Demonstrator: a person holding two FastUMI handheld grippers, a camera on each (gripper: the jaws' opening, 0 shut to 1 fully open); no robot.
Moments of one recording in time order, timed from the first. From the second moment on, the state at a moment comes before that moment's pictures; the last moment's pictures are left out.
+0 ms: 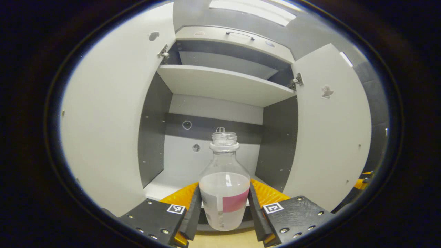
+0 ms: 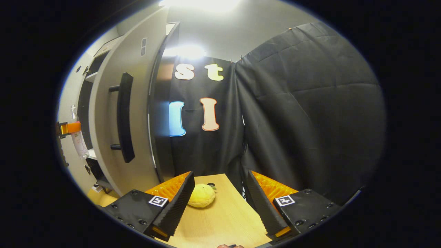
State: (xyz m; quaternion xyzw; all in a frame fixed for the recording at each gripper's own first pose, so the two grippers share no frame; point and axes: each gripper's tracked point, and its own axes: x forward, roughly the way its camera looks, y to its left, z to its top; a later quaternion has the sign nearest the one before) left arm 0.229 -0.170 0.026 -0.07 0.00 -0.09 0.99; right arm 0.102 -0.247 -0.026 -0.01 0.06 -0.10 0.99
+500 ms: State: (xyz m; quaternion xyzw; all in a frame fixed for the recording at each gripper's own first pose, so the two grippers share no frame) left arm 0.136 -0.156 -0.083 -0.03 0.01 -0.12 0.99; right arm 0.064 -0.240 0.006 0.00 0.03 -0.11 0.99
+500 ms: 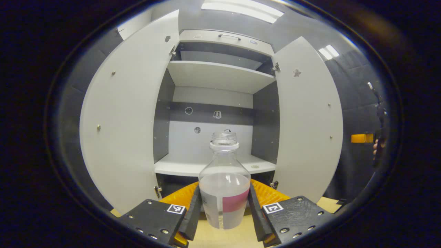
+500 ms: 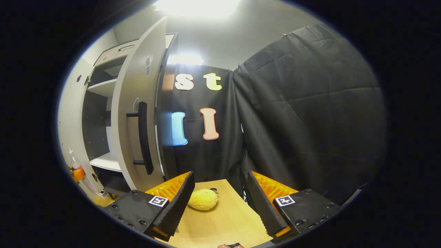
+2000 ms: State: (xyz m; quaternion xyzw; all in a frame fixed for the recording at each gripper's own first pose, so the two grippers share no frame) left arm 0.081 -0.187 -0.350 0.04 0.14 -0.13 0.98; right arm 0.025 -0.238 -0.046 0.04 0.15 -0.14 0.98
